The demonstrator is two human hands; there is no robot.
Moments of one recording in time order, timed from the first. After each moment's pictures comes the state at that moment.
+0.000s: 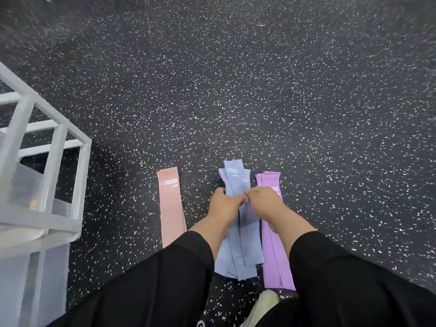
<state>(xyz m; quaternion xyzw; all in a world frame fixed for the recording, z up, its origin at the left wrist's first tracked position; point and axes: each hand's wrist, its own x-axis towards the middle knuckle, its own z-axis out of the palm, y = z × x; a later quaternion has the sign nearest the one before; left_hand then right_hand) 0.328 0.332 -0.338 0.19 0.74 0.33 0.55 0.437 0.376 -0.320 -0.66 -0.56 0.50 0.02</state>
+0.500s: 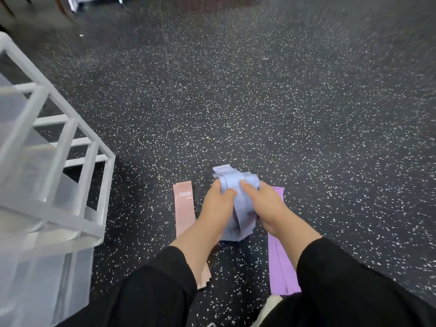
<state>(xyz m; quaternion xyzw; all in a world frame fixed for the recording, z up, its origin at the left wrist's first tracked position) 0.293 0.310 -0.241 0.29 0.69 0.43 0.50 0.412 0.357 -0.262 -0.58 -0.44 0.64 0.25</state>
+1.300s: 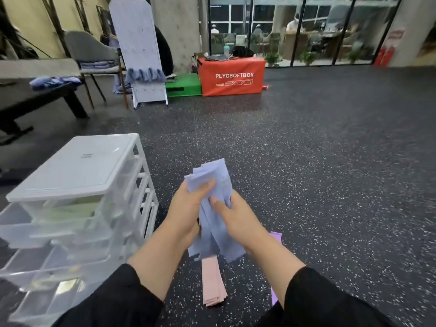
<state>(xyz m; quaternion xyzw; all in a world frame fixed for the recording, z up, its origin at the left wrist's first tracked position) 0.226 0.157 0.003 0.30 0.49 0.66 0.48 0.349 0.195 -0.017 -0.37 -0.68 0.53 0.35</state>
